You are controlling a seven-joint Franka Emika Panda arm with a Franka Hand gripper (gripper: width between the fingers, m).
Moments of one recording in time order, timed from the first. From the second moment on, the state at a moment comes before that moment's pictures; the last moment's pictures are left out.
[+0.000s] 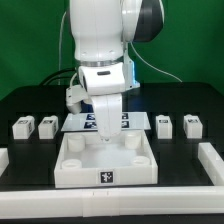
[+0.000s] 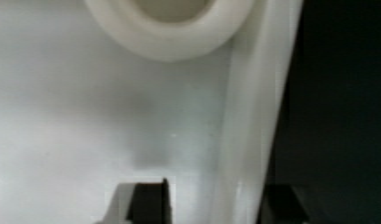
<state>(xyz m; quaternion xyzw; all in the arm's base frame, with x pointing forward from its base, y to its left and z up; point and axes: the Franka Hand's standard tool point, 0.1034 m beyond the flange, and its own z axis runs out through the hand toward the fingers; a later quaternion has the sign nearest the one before) 0.439 -0.026 0.017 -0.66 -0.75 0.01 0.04</state>
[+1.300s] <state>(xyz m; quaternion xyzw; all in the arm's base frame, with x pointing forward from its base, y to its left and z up) 0.485 0.038 0.019 -0.67 -0.74 0.00 0.03</state>
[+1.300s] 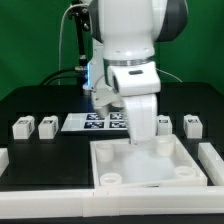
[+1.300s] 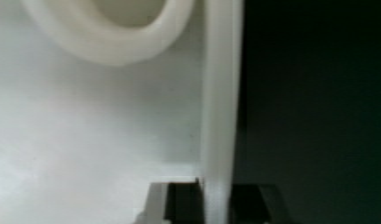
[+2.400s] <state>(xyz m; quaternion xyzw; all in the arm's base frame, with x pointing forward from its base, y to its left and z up) 0.490 0.058 0.017 -0.71 -0.70 0.00 0.05</state>
